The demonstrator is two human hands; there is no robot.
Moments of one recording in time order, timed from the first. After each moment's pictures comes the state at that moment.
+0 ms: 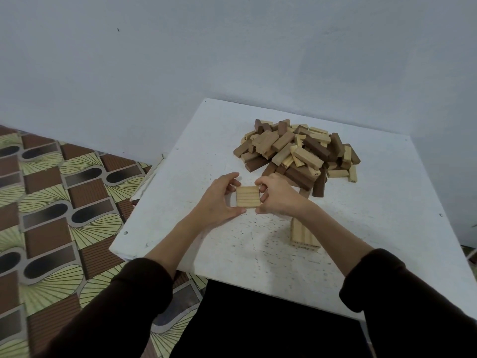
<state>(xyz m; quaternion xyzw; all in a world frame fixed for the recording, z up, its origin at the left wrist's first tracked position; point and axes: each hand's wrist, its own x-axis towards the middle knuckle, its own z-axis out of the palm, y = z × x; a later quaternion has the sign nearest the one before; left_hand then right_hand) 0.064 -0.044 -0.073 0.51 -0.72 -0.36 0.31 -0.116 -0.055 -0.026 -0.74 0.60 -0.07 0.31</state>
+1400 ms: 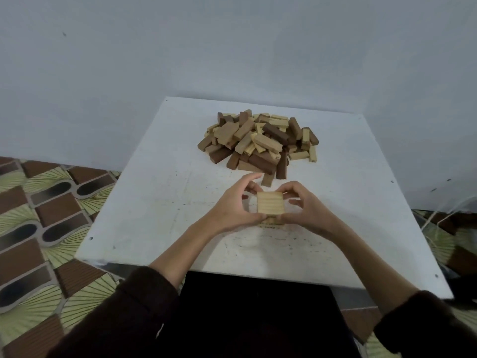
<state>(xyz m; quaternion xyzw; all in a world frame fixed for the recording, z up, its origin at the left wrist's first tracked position) -0.025 0.002 -0.040 0.41 -0.75 -0.46 0.26 -0.223 0.039 -0.026 -0.63 0.60 -0.27 0.41</state>
